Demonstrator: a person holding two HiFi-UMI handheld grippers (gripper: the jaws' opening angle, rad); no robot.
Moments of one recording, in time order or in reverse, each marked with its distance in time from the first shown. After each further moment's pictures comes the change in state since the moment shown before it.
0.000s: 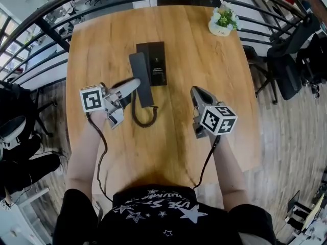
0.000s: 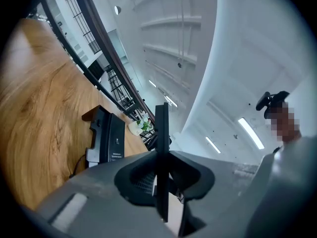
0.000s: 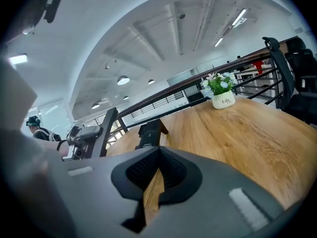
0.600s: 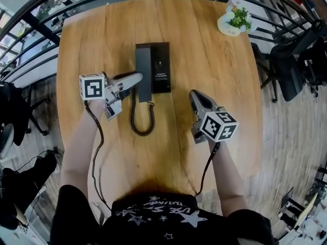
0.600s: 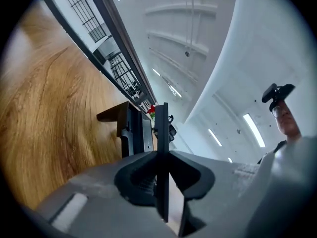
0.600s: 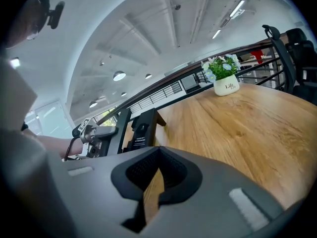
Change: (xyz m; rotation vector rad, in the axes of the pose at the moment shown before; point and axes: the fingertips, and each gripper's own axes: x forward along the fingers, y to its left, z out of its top) left arm 0.026 0.090 0.014 -0.039 0.135 0.009; right arm 0.051 -0.011 -0.020 0.044 0.063 -0.002
